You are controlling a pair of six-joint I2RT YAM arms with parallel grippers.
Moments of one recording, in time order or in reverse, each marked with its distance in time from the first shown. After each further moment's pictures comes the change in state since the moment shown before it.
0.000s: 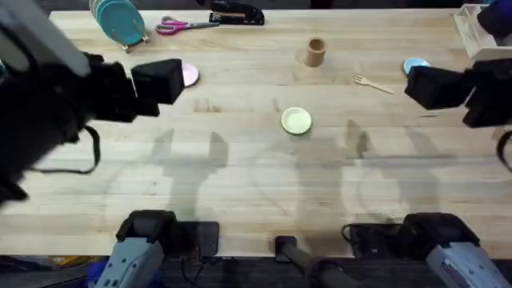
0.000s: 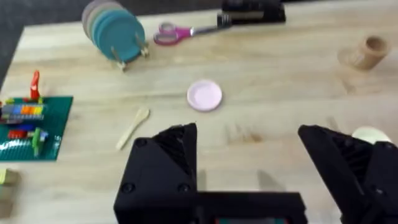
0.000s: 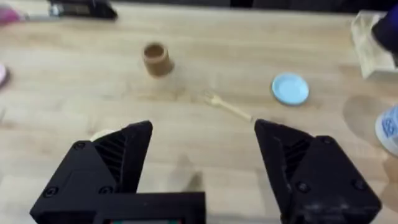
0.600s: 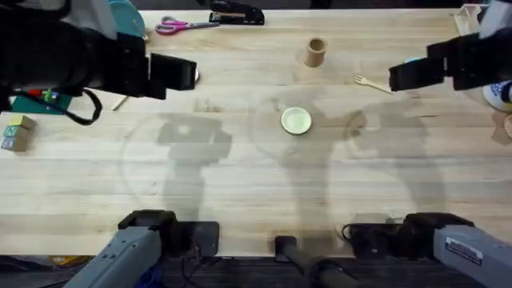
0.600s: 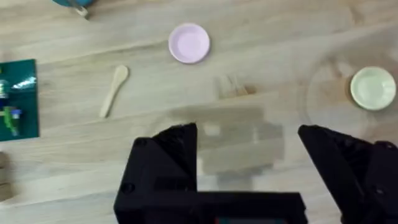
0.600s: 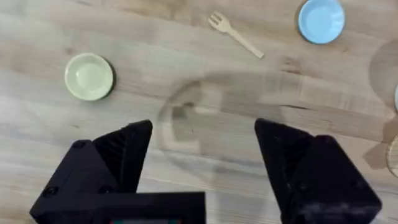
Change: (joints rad) left arm 0.000 0.352 0.242 -0.261 0.058 0.084; right arm 0.000 0.544 0.392 -0.393 0.000 -0.142
